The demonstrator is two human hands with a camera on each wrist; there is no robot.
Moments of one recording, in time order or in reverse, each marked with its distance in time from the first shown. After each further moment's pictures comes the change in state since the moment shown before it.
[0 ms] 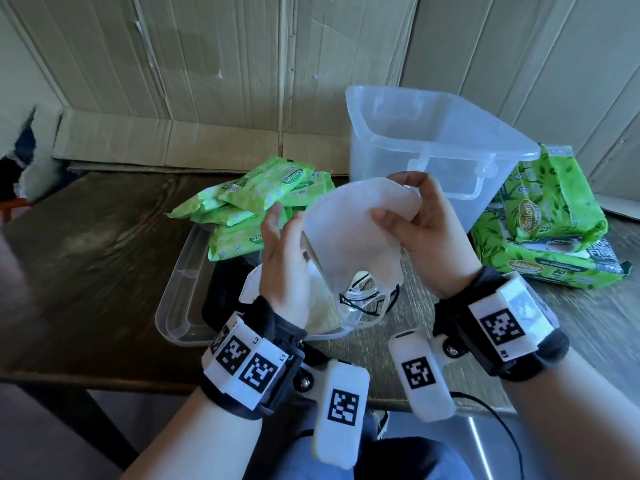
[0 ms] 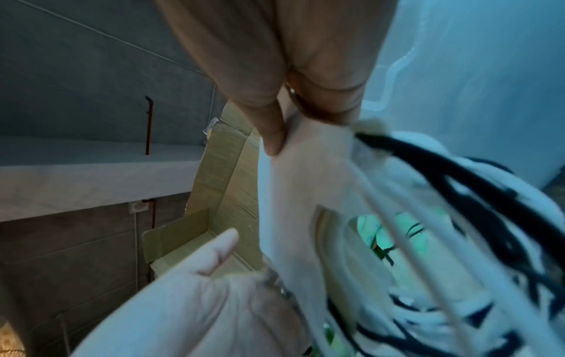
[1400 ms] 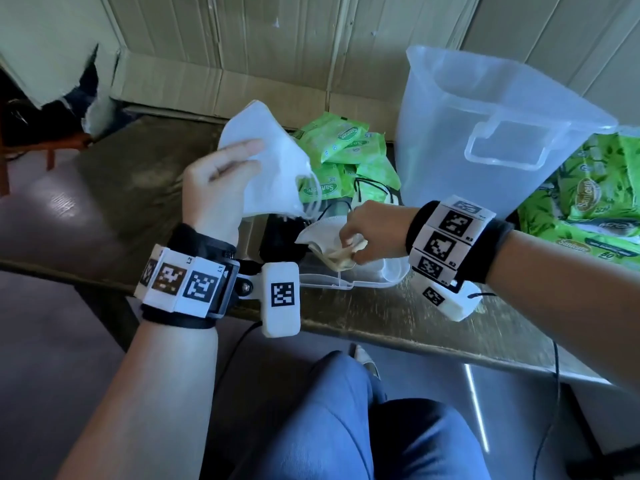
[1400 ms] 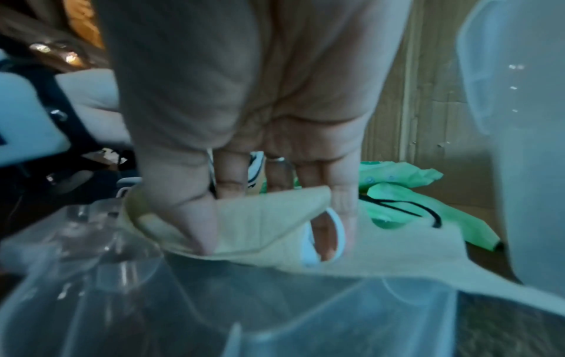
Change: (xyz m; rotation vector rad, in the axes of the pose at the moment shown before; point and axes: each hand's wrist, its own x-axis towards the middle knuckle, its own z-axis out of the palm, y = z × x) left_hand 0.015 0.051 -0.112 0.240 0.214 0.301; right_hand 0.012 0.019 0.080 -1.446 -1.048 -0.181
